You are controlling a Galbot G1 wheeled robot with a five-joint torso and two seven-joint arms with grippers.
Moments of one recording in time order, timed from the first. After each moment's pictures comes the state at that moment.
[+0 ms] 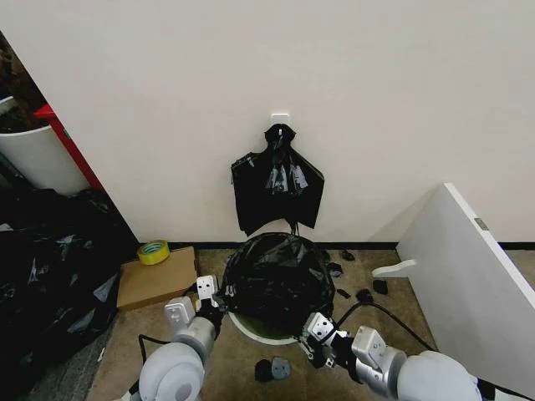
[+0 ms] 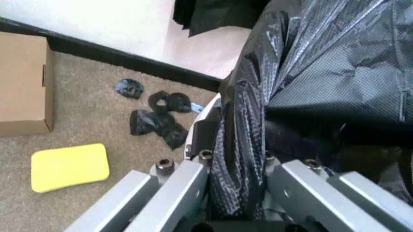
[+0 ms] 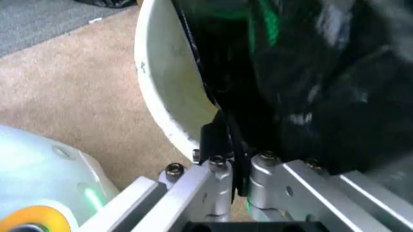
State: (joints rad) left arm 1.34 -0.99 -0.07 -2.20 -0.96 0.23 -0.60; right arm -1.29 0.58 -0.07 2.40 0.45 -0.57 0.02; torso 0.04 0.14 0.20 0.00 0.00
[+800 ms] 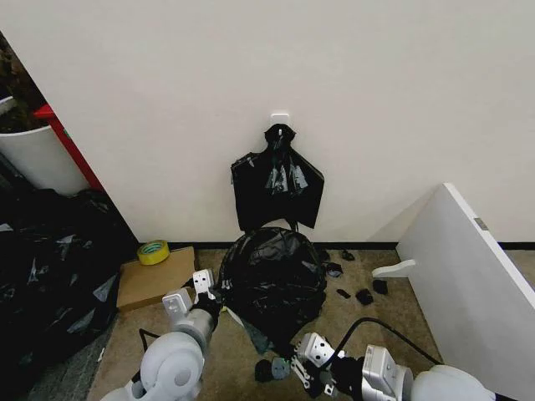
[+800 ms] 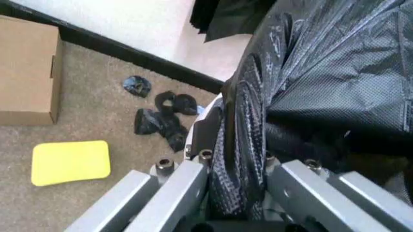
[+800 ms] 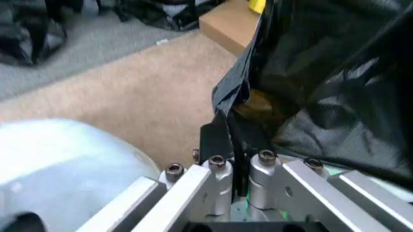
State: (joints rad) left arm 1.29 -1.01 -0.09 -2.18 -1.07 0.24 -0.66; right arm -1.35 0.53 -0.06 2.45 0.43 -0.46 -0.13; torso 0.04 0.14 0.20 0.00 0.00
